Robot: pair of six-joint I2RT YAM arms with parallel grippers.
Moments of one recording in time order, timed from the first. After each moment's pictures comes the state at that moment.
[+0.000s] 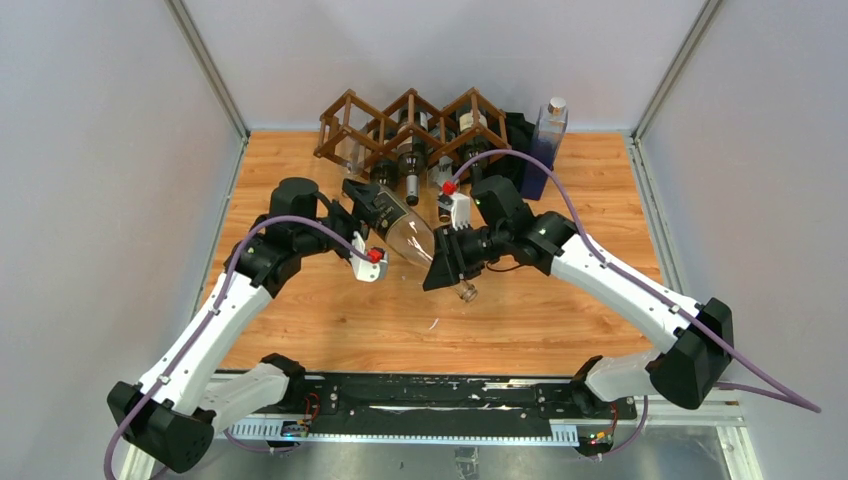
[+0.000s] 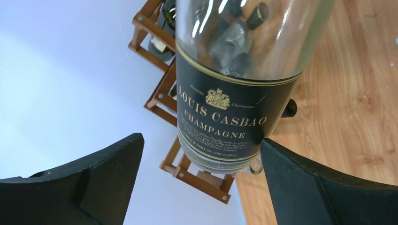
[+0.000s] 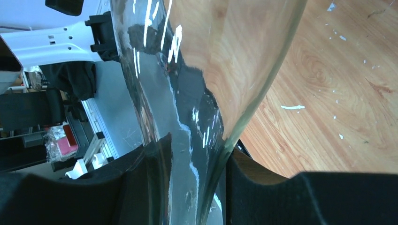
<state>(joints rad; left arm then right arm) -0.42 1.00 1.01 -0.49 0.46 1.61 0.77 1.33 1.22 -0.61 -0.61 0.44</state>
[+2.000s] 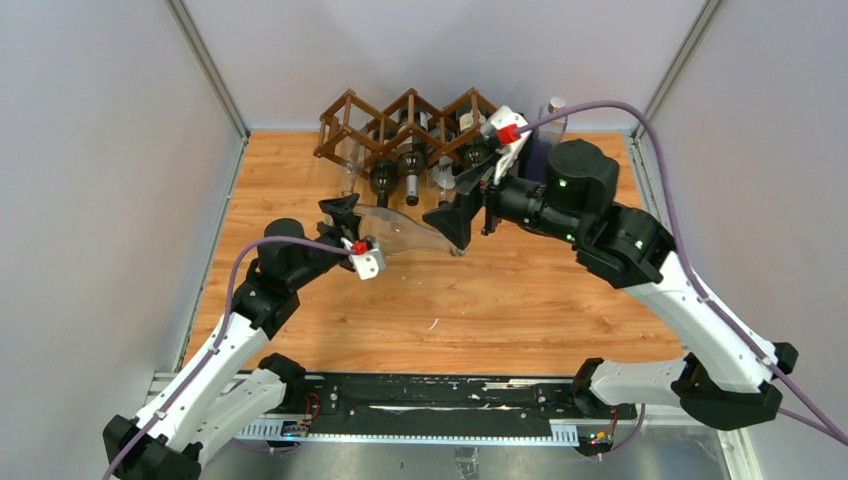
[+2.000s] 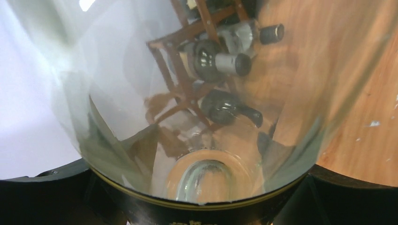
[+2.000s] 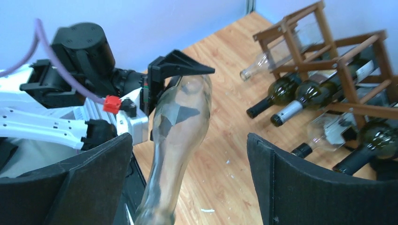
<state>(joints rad) -0.46 0.75 0.66 -0.07 0.33 1.13 0.92 1.20 1.64 -0.59 -0.15 0.11</state>
